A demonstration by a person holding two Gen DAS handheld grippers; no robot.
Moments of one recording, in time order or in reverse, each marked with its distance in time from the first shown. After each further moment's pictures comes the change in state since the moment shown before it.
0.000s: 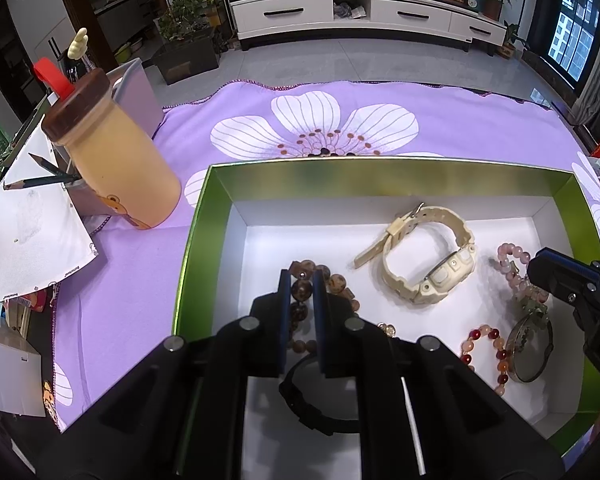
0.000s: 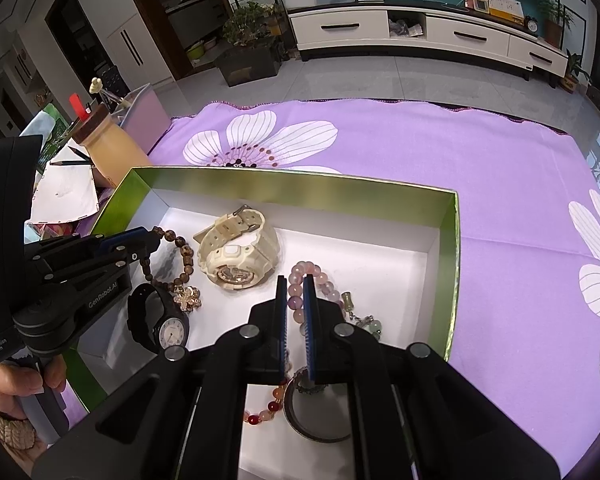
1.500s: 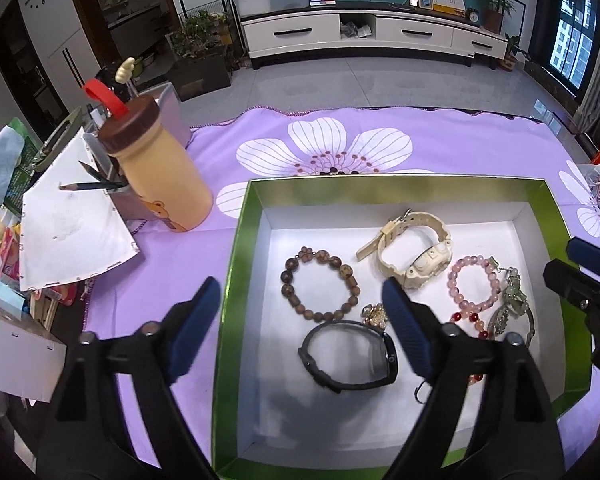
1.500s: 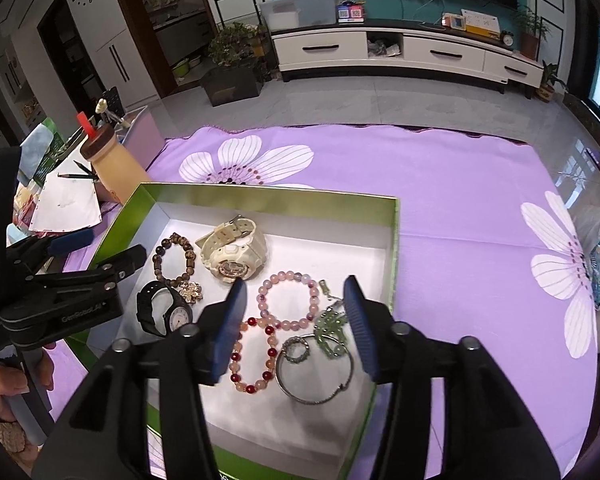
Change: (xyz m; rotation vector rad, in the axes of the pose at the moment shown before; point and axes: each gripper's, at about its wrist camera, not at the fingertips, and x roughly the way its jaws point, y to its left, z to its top) left arm -0.059 0.002 -0.010 0.000 -0.063 0.044; right arm -0.053 0.004 -0.010 0.020 -0.073 -0.086
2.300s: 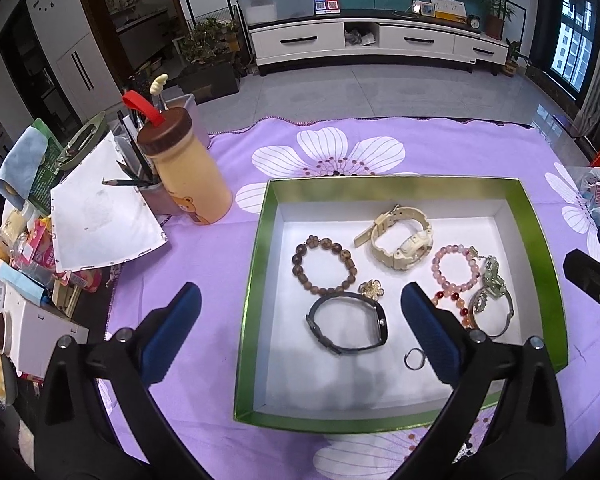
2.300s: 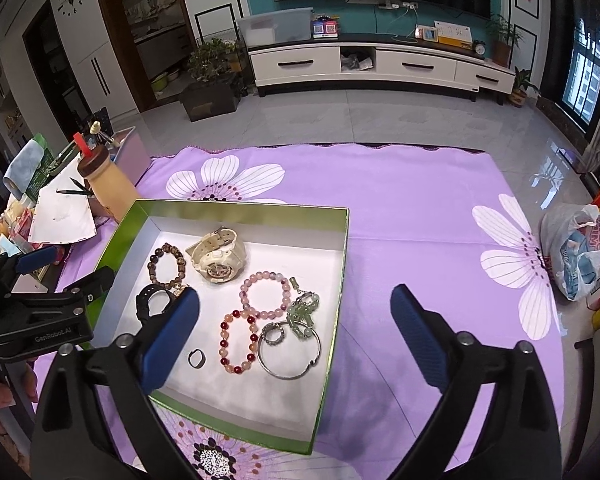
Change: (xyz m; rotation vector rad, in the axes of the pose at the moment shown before) left arm -0.048 0.003 -0.010 -0.007 -0.016 0.015; right arm -0.049 -0.002 -0.004 0.022 -0.046 -0.086
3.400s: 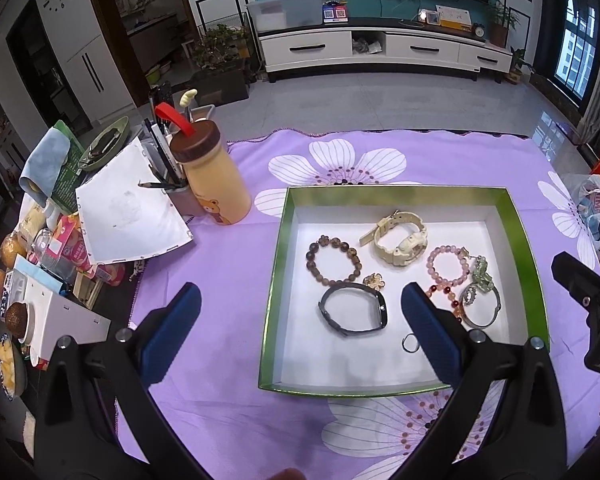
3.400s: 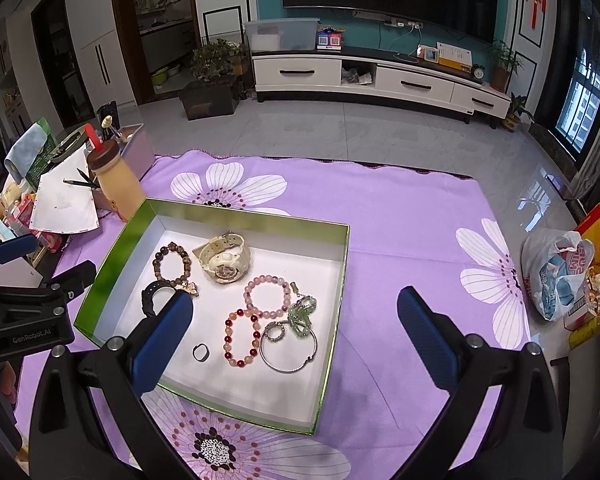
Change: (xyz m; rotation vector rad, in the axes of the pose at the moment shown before) left arm -0.039 0.009 -0.001 -0.016 -0.019 0.021; right arm -0.025 0.024 0.005 -0.073 -0.023 -0.066
